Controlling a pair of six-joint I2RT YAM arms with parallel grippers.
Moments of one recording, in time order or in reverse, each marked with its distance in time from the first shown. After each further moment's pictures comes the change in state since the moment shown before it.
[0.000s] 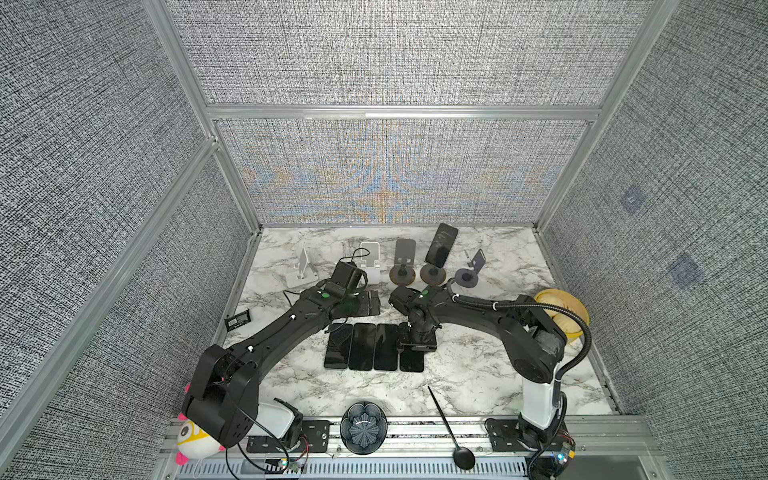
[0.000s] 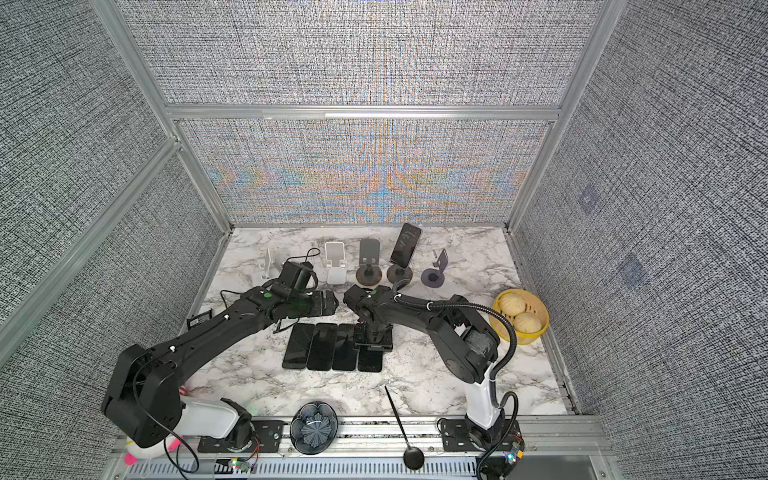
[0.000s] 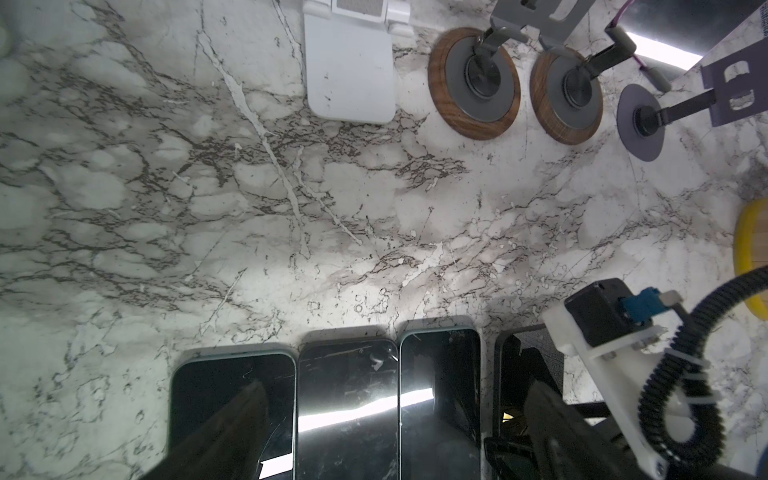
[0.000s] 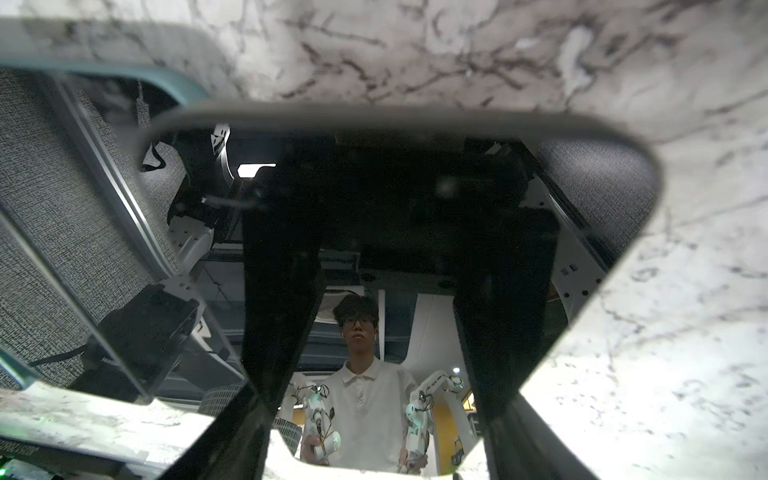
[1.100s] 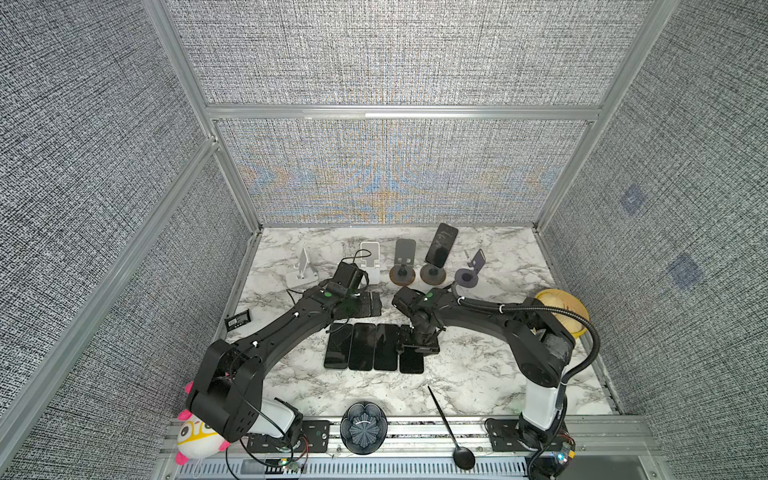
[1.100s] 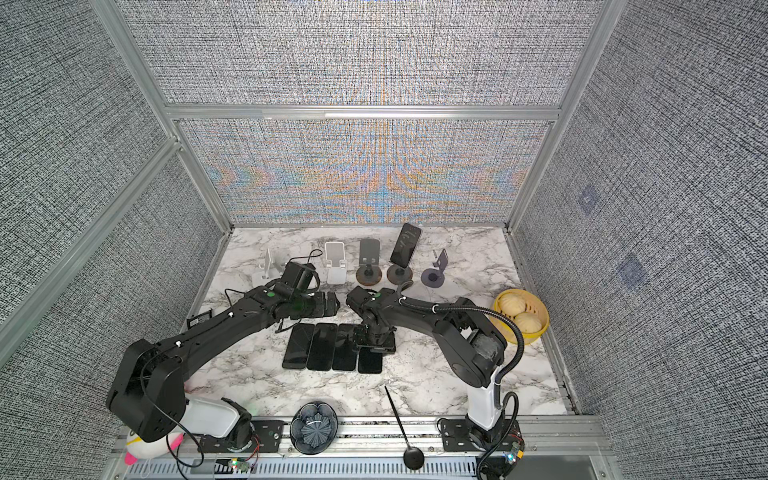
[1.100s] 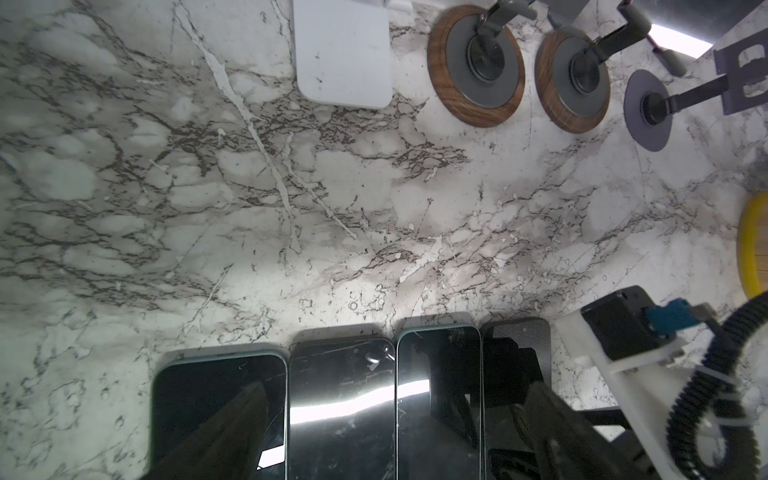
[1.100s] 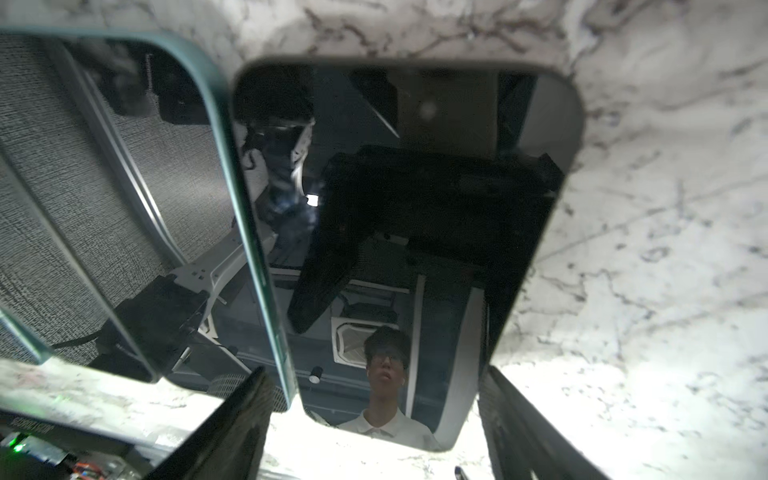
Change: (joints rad) left arm 0.000 0.028 0.000 0.008 0.027 -0.003; right arm -0.002 -0.058 -0.065 0.052 -0.026 0.011
